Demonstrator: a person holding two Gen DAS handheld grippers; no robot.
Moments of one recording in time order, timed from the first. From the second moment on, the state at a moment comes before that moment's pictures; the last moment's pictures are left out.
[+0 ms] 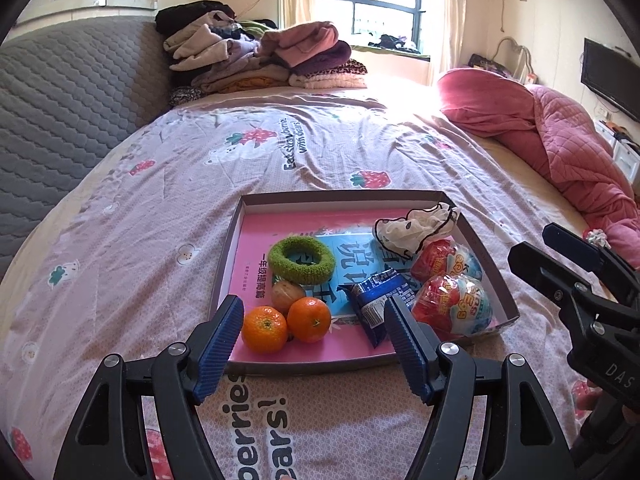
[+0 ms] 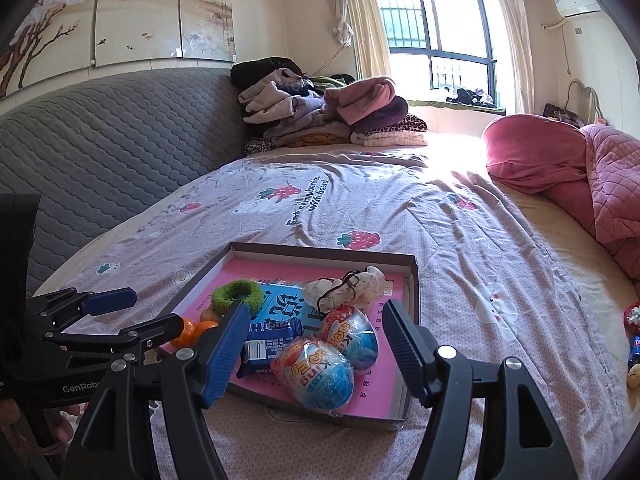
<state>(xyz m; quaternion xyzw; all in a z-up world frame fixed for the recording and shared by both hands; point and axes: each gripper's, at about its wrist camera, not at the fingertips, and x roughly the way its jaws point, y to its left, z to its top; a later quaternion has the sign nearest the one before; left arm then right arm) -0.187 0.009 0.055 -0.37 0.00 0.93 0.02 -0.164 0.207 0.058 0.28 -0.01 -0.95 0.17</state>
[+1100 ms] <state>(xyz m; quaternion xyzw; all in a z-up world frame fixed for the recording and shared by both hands) -0.111 -0.010 0.085 -0.34 -0.01 0.94 0.02 -0.079 0.194 0.071 0.23 0.00 -0.96 0.16</state>
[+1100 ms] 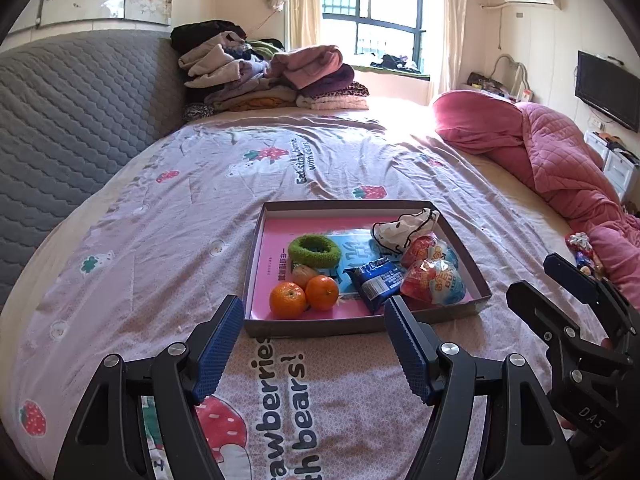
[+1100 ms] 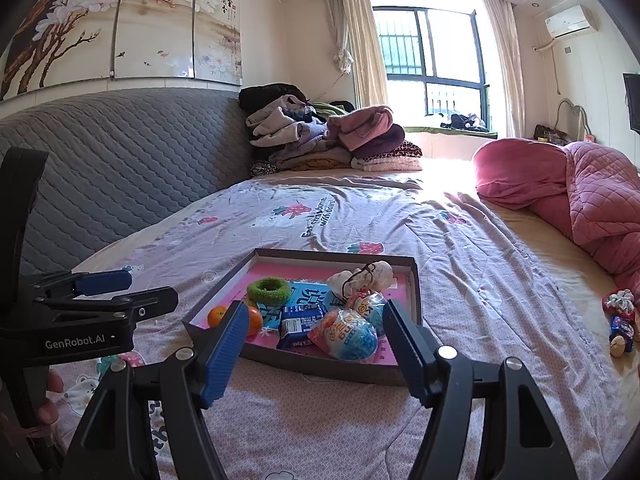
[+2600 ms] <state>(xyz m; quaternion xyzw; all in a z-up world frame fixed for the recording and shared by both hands) -0.088 -0.020 -0.004 -0.39 -0.02 0.92 0.01 -0.068 0.196 -0.008 0.31 0.00 -0.94 0.11</state>
